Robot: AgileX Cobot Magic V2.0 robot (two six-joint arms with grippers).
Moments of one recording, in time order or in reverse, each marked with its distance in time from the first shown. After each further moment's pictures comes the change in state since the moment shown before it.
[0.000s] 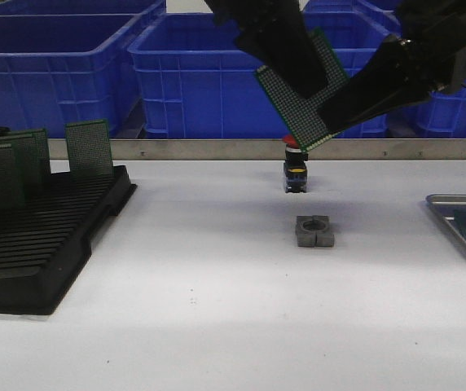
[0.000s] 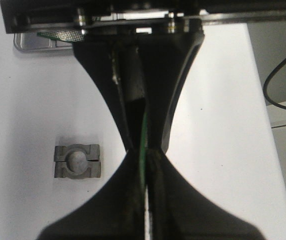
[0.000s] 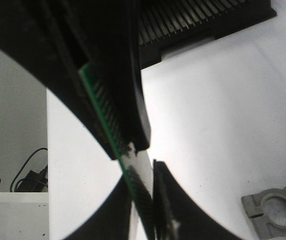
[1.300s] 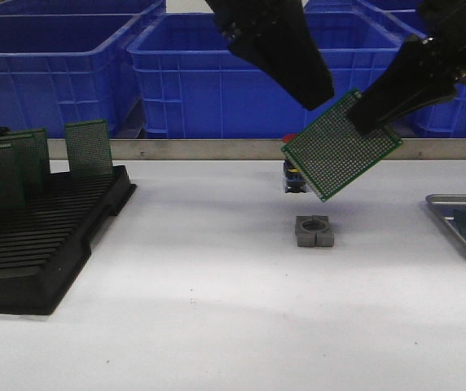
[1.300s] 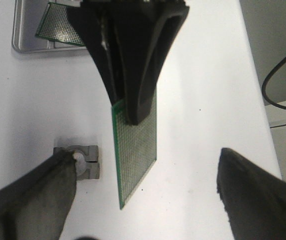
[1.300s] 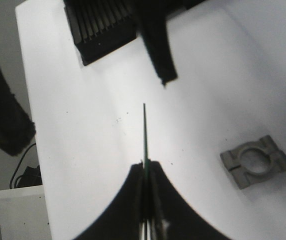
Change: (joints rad) left arm 0.000 0.000 0.000 0.000 0.000 -0.002; right arm -0.046 -0.037 -0.016 -0.112 -0.025 0.183
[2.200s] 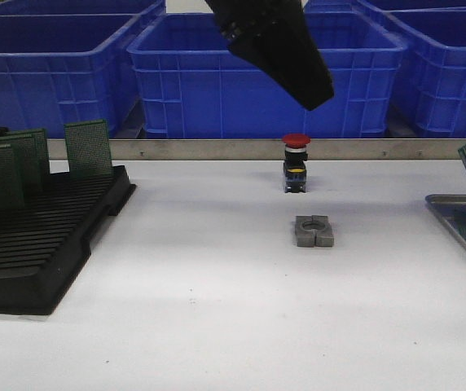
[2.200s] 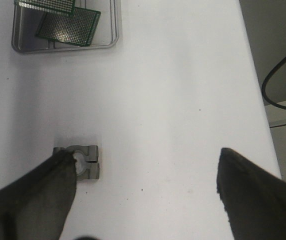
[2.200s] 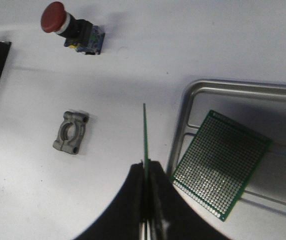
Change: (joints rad) left arm 0.000 0.000 0.000 0.000 0.002 0.000; right arm -0.449 0.098 -0.008 -0.011 -0.114 0.403
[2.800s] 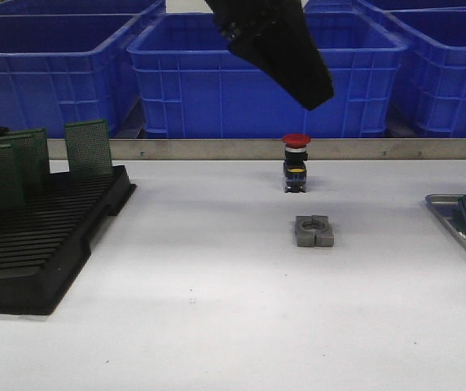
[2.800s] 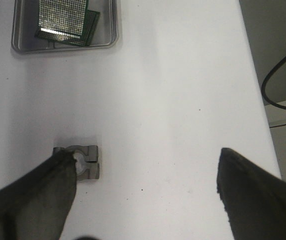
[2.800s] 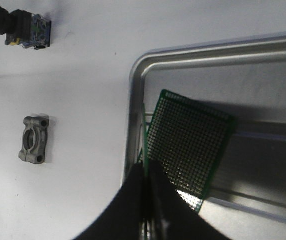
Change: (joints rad) left arm 0.000 0.000 0.000 0.000 0.000 0.000; right arm -0.023 0.164 -0.002 0.048 -0.042 0.007
